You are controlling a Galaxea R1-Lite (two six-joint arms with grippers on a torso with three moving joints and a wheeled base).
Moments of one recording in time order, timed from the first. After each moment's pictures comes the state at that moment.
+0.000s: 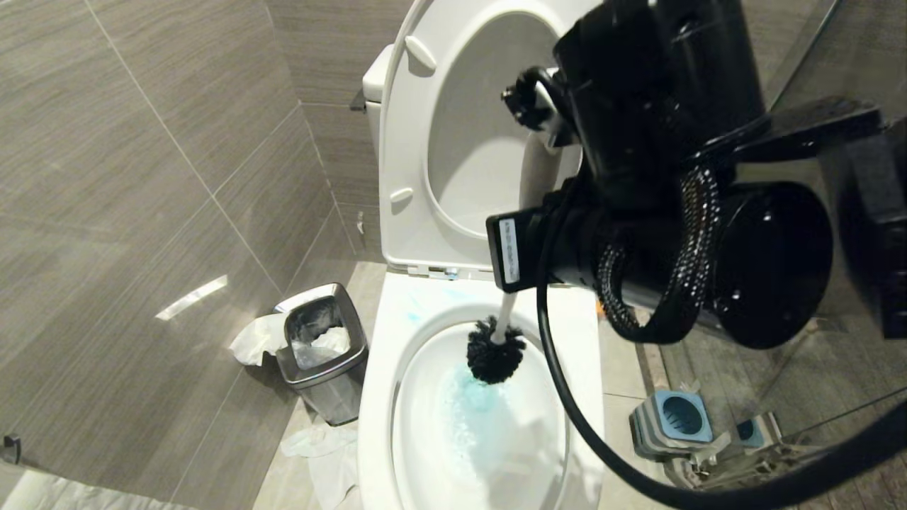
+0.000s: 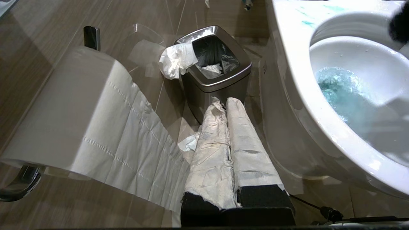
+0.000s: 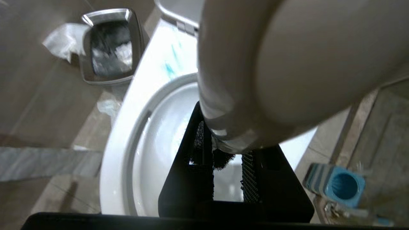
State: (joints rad) left arm 0.00 0.00 0.00 0.00 0.00 0.04; right arm 0.99 1.78 -1.65 0.32 -0.67 0.25
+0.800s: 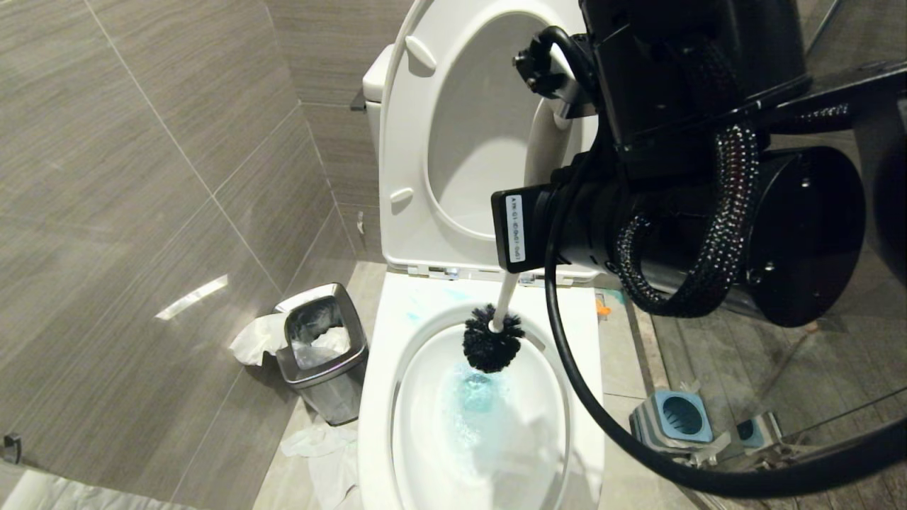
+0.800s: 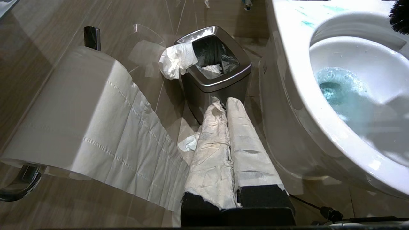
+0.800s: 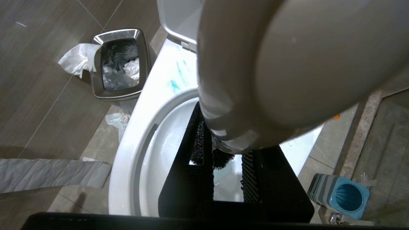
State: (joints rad) left arm 0.00 0.00 0.00 0.00 0.00 0.04; right arm 0.99 1.77 -1.70 0.33 -0.67 0.24
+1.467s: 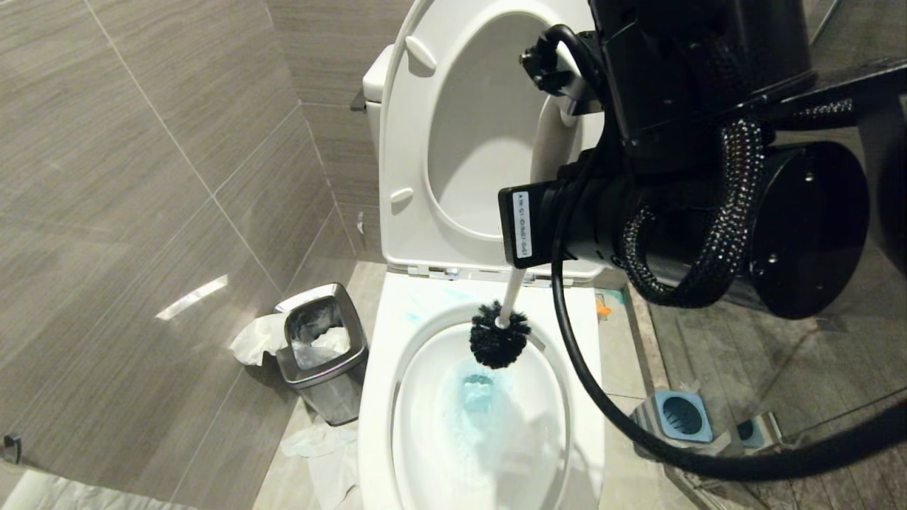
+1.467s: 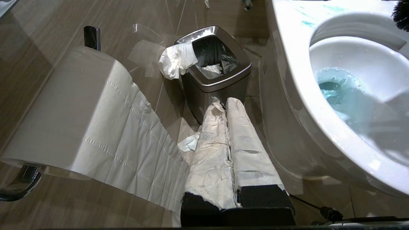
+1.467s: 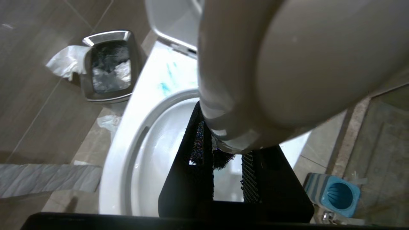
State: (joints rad) left arm 0.00 0.00 0.00 0.00 0.00 0.04; right arm 0.97 1.76 -1.70 0.33 -0.67 0.23
